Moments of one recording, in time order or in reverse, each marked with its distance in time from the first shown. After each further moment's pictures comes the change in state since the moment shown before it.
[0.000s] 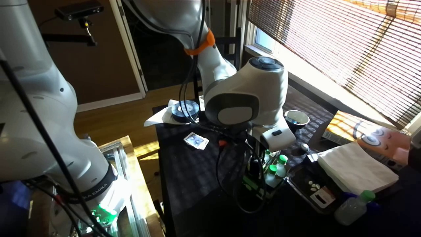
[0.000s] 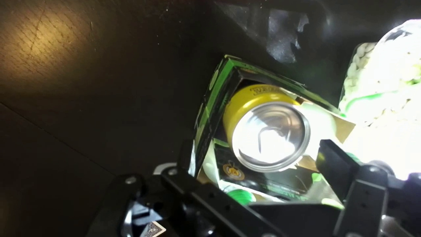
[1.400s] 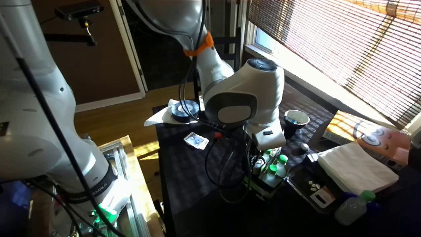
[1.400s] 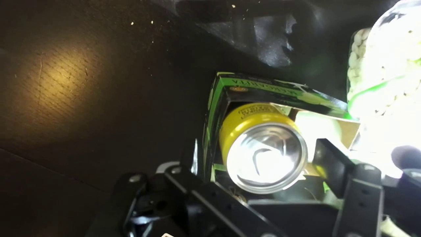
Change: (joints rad) arm 0.057 0.017 -0.030 0.000 -0.007 -0.013 0.239
